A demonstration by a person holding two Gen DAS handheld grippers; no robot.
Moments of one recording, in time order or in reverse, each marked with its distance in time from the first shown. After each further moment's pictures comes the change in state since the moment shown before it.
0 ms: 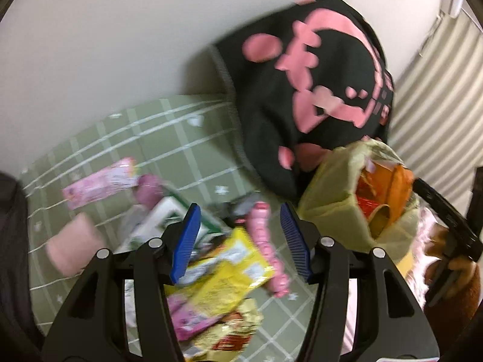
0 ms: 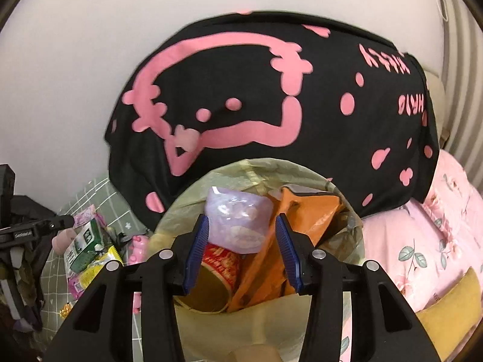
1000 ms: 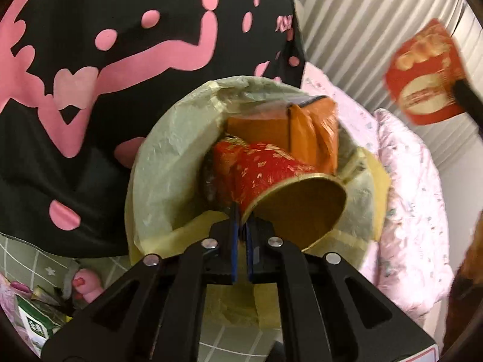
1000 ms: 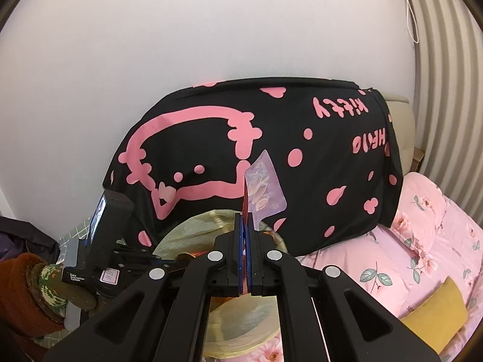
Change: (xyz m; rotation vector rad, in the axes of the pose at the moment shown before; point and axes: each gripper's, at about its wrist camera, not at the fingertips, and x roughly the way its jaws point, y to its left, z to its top) left arm 0.113 -0.226 0.011 0.453 0.243 -0.299; right arm -0.093 -0.050 0.025 0.036 -0.160 -0.070
